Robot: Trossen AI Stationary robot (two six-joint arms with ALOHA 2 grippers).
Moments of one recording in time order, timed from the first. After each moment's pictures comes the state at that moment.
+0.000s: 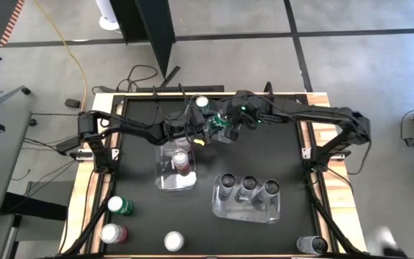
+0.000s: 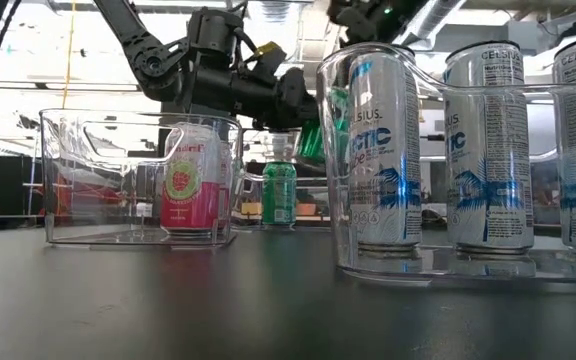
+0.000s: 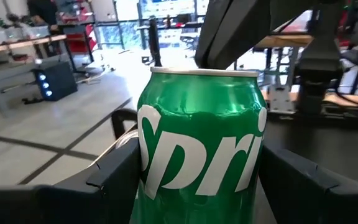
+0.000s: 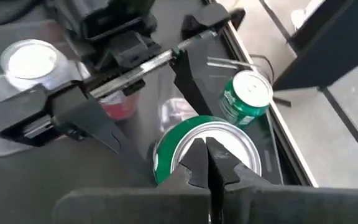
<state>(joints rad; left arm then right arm) 0.25 1.75 0.88 0.87 -0.12 0.09 -0.23 1.51 1.36 -0.57 0.17 -0.08</state>
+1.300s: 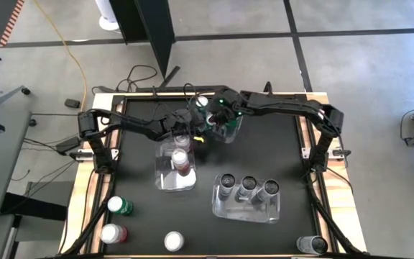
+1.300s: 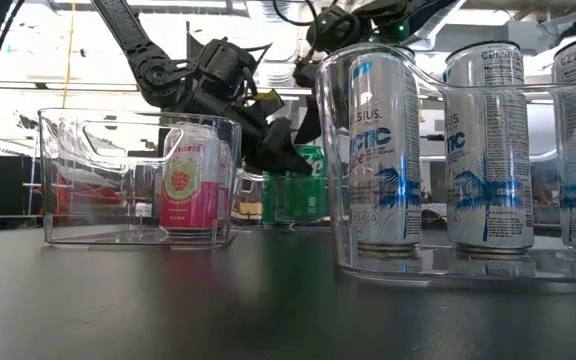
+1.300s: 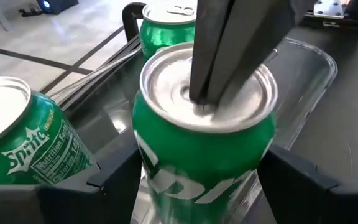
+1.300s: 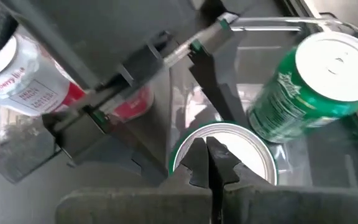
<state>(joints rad) 0.33 1.76 0.88 0.54 -0.12 0.04 -0.35 1.82 1.44 -0.51 -0.11 -0.03</state>
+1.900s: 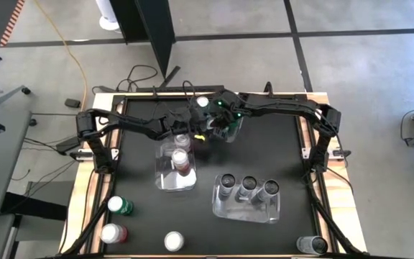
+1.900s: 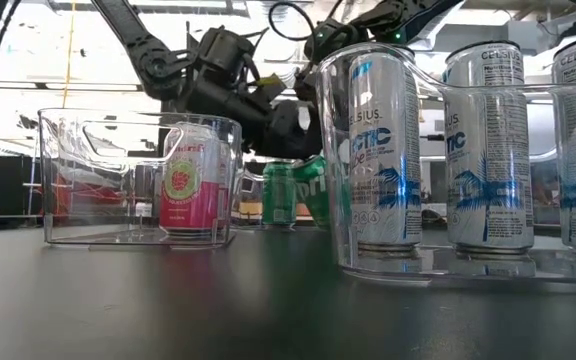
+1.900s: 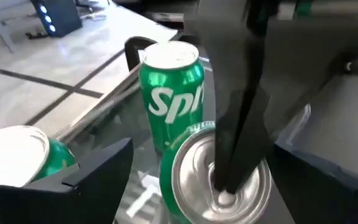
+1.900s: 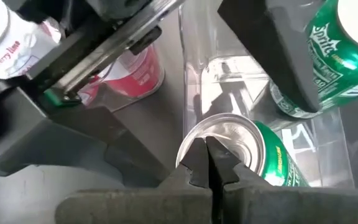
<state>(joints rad) 0.33 1.75 0.90 0.57 -0.12 0.04 -0.37 1.83 1.43 -0.56 -0.14 -0.01</state>
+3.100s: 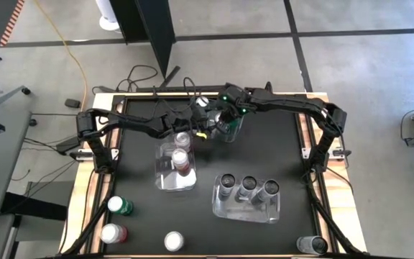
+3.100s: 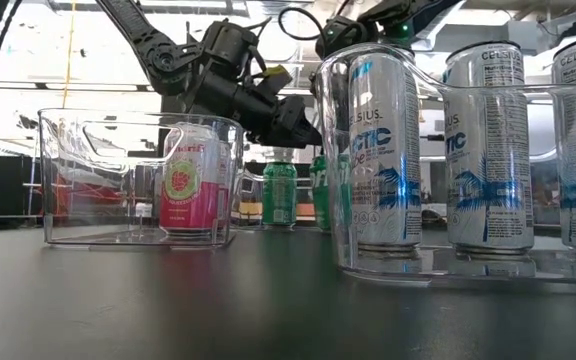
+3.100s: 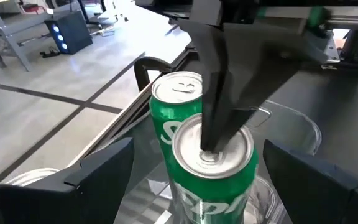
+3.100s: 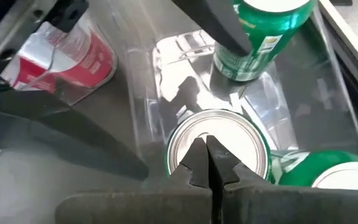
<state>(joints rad) 0.32 1.75 0.96 0.56 -0.15 0.10 -0.41 1.78 1.44 -0.70 -0.04 0.08</state>
